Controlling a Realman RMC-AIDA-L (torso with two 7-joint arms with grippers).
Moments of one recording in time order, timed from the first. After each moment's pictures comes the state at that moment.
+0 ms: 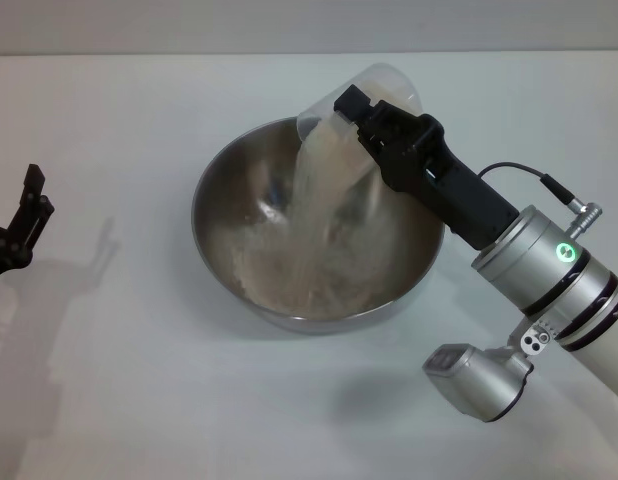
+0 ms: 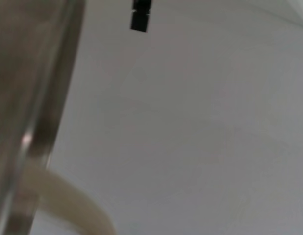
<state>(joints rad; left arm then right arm) -0.13 -2.08 -0.87 -0.32 2.48 1.42 0.04 0.55 2.09 0.22 0.32 -2.17 -1.43 -1.67</state>
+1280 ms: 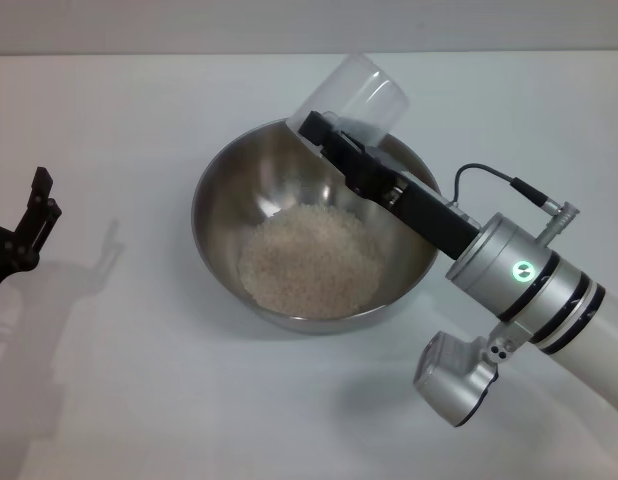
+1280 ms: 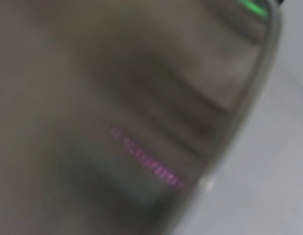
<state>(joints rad) -0.13 -2.08 -0.85 -0.32 2.48 1.42 0.03 0.57 2.09 0.23 0.36 -2.23 -1.35 -2.11</state>
